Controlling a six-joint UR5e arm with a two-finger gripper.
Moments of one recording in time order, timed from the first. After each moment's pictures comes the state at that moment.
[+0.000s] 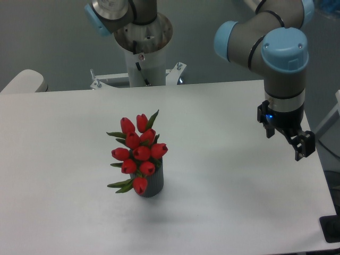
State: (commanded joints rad) arm 2.68 -1.97 -1.38 -1.03 1.65 1.69
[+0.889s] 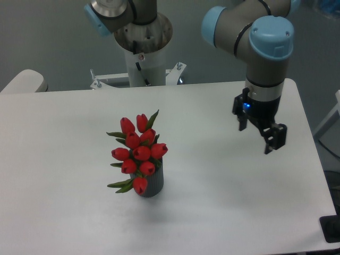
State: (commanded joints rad) arm 2.70 -1.85 -1.53 -1.16 1.33 1.63
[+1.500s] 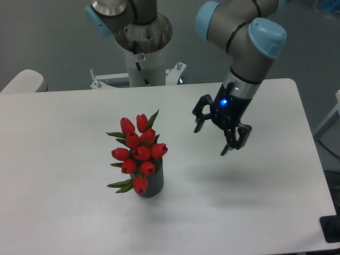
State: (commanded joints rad) arm 2.78 -1.77 -1.75 -1.17 0.80 1.51
